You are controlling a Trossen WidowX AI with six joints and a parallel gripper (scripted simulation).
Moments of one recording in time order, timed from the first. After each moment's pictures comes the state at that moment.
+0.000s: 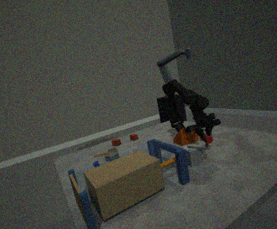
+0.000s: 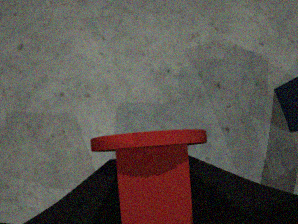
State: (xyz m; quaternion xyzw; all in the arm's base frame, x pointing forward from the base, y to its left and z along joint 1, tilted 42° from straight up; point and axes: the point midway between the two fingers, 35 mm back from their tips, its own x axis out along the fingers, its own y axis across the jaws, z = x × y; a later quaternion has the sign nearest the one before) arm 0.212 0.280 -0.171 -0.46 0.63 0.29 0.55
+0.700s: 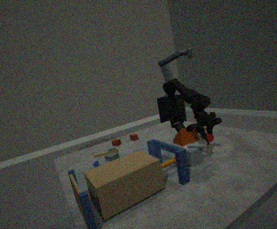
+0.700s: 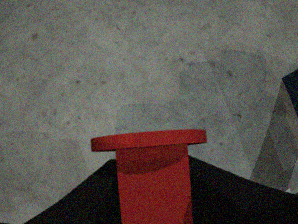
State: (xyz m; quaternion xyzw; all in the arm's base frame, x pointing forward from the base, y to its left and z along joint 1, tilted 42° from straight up) arm 0.191 0.278 -0.164 -0.46 0.63 0.29 0.56
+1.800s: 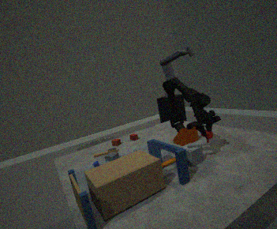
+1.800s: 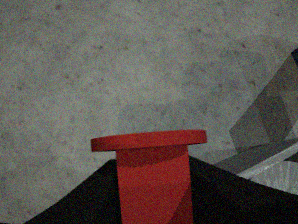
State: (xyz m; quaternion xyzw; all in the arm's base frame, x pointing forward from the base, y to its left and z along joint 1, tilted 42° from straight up) arm 0.155 0.262 -0.144 -0.46 0.63 0.29 0.55
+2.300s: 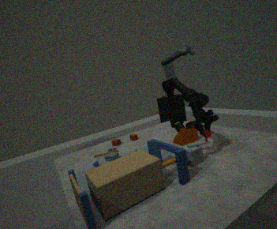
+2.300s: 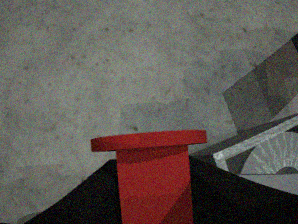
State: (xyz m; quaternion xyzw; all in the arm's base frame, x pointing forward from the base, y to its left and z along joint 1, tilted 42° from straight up) arm 0.142 0.251 -0.133 -0.46 0.64 0.30 0.55
